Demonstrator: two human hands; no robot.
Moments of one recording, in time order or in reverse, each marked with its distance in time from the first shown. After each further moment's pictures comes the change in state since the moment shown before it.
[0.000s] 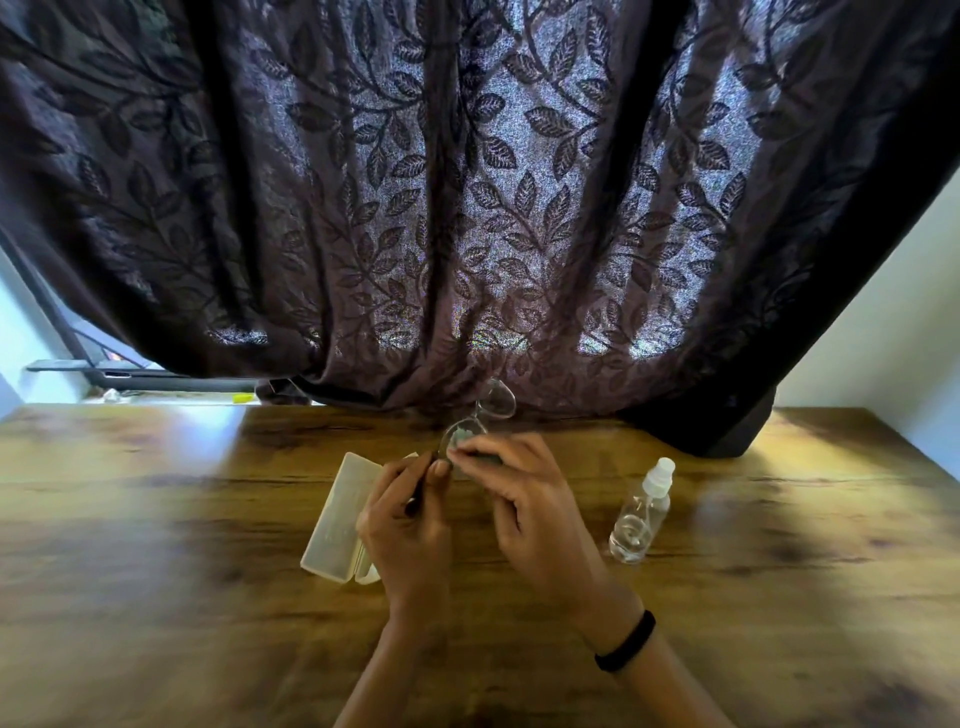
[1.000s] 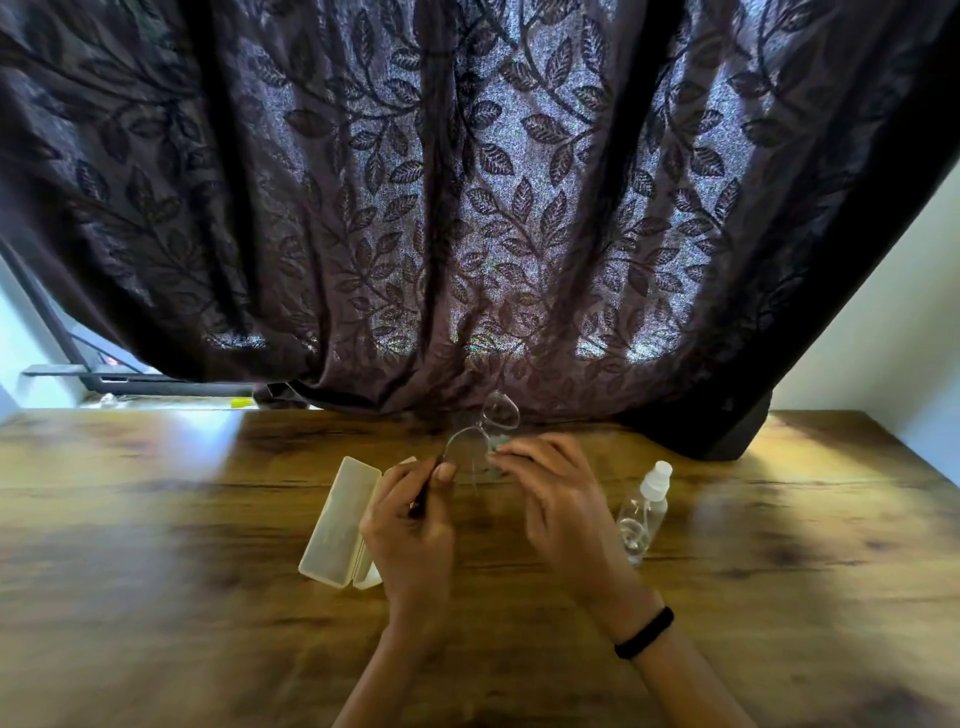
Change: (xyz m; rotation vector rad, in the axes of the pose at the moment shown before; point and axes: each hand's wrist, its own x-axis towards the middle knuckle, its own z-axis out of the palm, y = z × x) left_hand 0.001 0.005 0.001 0.044 -0.044 -0.063; right_hand -0.008 0.023 -0.008 -0.162 0.100 -0.020
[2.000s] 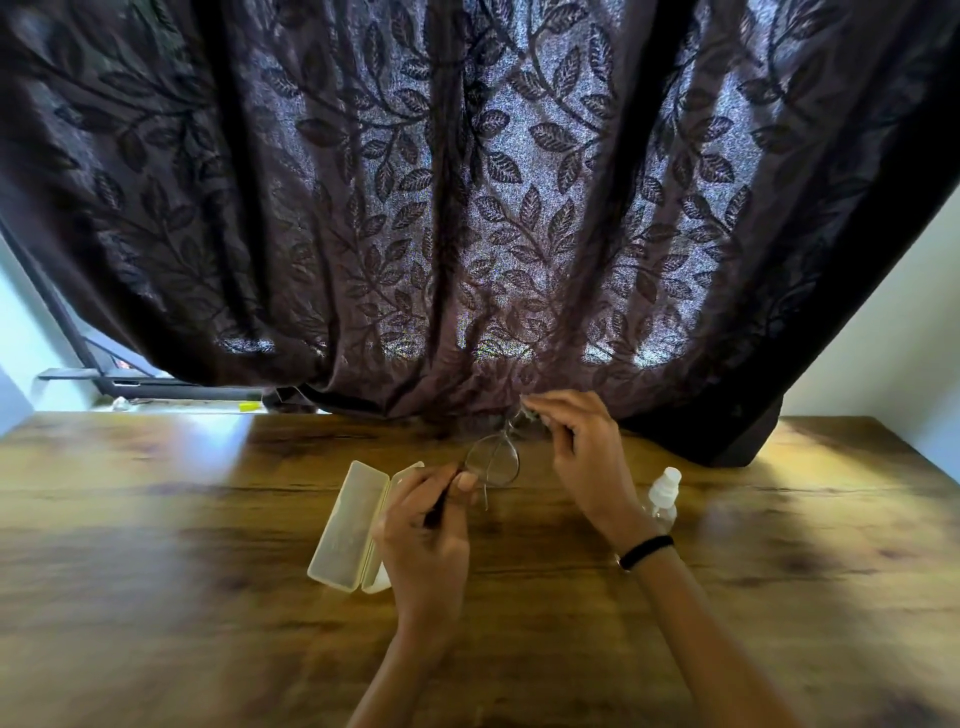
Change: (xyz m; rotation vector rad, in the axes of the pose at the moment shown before) left_hand 0.000 0.008 -0.003 -0.043 -0.076 0.060; right_hand 0.041 0.039 0.004 0.089 0.034 0.232
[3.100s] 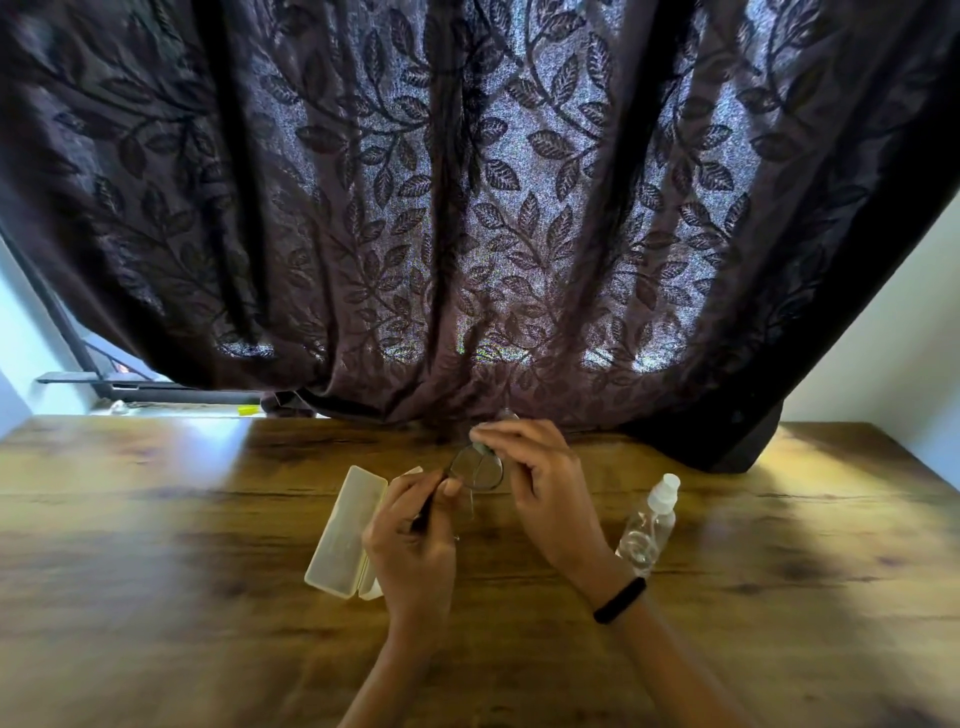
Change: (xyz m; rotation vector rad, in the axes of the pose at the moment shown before) left_hand 0.001 -0.009 -0.001 -0.034 0.055 0.001; right_hand -0.022 -0.031 0.015 0.152 -0.056 -0.098
